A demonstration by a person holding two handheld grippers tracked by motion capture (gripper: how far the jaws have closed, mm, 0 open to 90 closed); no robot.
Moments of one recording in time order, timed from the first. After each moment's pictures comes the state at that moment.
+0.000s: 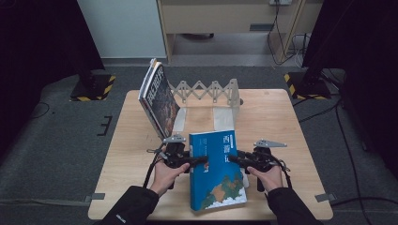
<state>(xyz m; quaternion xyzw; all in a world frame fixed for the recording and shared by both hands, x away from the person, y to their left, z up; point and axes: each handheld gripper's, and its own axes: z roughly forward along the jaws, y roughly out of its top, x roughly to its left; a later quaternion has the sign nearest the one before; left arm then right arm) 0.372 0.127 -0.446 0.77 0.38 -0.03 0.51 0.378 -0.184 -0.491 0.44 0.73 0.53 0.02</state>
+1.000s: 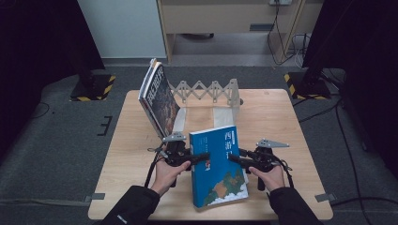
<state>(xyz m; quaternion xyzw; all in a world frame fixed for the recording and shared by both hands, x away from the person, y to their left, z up) 0.375 0.126 -0.444 0.76 0.38 -0.03 0.53 0.379 -0.188 -0.494 0.42 0.72 0.55 0.02</state>
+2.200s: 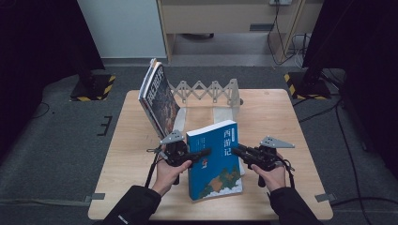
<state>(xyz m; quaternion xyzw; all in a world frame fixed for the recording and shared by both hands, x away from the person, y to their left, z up) 0.370 0.122 -0.438 0.73 0.35 0.02 0.58 0.372 -0.189 -0.471 0.39 0.70 0.59 0.07</state>
